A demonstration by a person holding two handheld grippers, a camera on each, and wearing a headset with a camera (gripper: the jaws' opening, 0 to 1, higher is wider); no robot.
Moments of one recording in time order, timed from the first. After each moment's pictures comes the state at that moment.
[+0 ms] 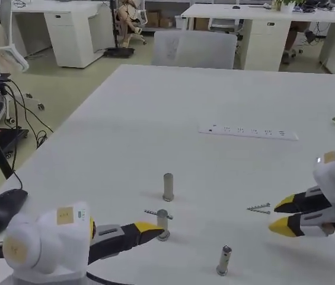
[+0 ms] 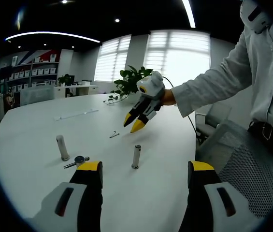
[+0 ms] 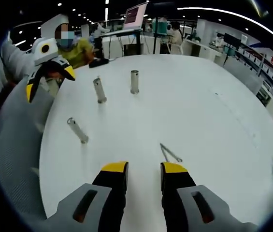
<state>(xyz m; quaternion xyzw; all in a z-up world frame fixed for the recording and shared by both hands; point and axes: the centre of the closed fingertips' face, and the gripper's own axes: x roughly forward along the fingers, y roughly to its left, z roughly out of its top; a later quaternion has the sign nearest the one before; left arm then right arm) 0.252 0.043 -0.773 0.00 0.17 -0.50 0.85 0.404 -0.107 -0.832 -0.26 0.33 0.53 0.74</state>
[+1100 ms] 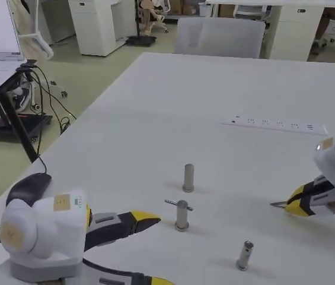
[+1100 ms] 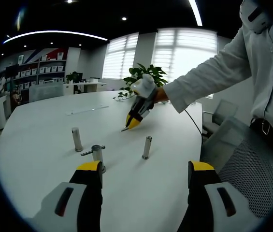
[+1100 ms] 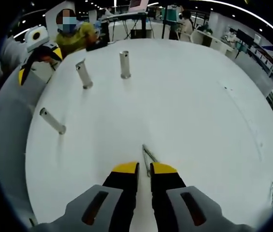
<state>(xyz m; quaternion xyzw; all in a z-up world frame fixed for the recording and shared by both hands) 0.251 0.076 -0.777 0.00 0.19 -0.46 0.87 0.429 -0.093 -0.861 -0.31 0.36 0.54 0.69</state>
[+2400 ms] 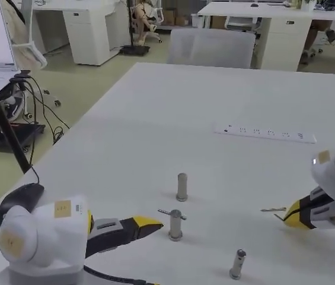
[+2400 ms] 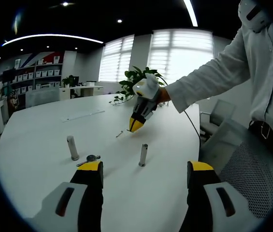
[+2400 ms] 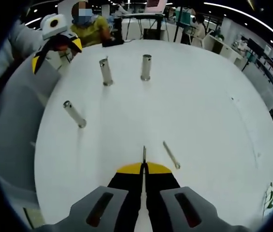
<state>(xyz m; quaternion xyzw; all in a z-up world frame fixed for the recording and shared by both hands) 0.254 0.060 -0.764 0.01 0.17 -0.48 0.86 0.395 -0.101 -0.833 -0.35 0.34 0.57 0.66</state>
